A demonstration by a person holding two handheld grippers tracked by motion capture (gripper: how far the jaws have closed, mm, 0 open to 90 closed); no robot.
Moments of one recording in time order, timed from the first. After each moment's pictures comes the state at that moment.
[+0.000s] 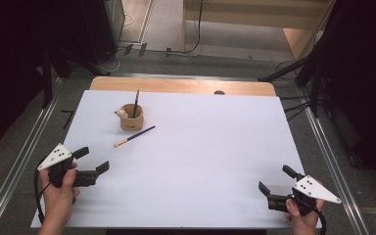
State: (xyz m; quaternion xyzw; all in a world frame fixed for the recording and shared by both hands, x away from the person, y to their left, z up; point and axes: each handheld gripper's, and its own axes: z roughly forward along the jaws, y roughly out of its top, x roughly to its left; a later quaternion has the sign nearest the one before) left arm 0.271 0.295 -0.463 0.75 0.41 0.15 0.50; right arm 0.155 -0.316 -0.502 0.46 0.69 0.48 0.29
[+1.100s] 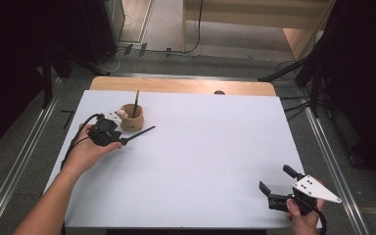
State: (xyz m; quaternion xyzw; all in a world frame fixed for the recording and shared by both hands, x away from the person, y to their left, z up) left arm 0.386 0.218 -0.460 0.89 0.38 0.12 0.23; right arm 0.156 -0.318 -0.503 0.46 0.69 0.48 0.29
